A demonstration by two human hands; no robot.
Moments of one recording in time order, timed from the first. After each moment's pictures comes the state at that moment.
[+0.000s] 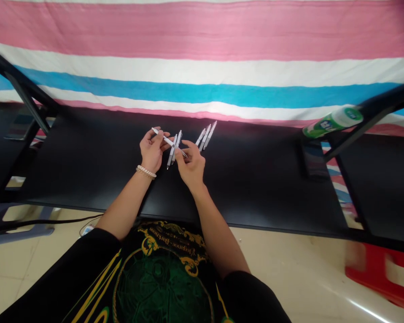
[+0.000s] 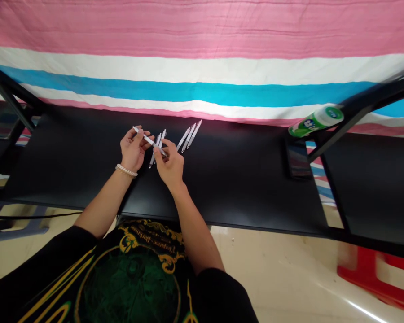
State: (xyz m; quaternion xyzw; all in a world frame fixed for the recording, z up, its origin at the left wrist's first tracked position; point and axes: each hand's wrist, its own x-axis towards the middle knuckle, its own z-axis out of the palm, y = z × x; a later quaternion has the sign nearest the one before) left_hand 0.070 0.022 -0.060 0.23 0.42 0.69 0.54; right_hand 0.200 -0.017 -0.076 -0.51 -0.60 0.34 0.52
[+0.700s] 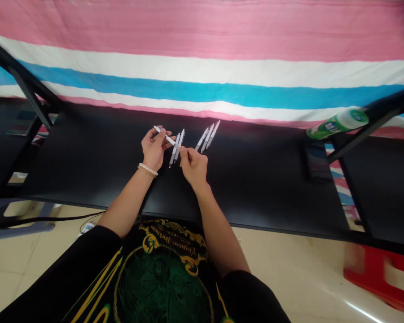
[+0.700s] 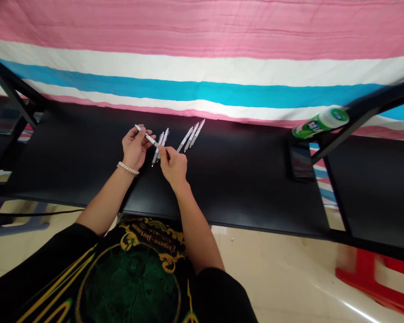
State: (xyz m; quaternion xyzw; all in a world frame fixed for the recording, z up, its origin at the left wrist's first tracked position) left_hand 0.066 0.024 -0.061 0.22 0.43 0.69 0.54; right_hand 0.204 -0.016 -0.071 -0.54 -0.65 0.27 0.46
